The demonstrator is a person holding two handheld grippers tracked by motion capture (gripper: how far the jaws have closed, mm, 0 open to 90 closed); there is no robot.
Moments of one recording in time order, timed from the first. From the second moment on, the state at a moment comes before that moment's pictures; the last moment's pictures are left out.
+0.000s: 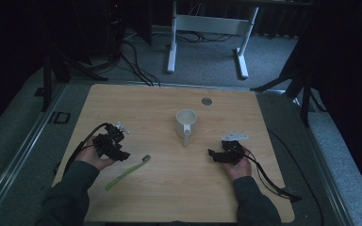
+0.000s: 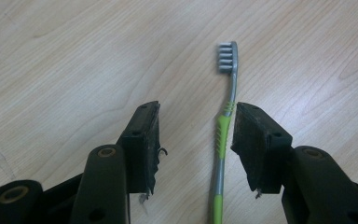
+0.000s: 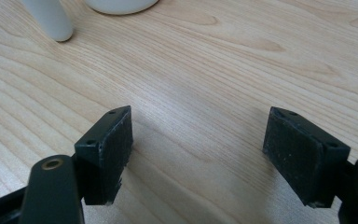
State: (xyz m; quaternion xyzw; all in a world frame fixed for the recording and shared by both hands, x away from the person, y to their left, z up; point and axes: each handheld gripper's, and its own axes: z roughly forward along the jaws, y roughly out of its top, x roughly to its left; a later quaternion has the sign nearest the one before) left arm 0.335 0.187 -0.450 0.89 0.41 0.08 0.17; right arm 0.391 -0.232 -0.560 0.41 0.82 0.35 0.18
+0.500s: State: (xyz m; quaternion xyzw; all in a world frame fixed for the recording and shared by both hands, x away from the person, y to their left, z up) left arm 0.338 0.173 -0.458 0.90 0.40 0.07 0.16; right arm 0.391 -0.232 -0.560 0.41 0.82 0.35 0.18
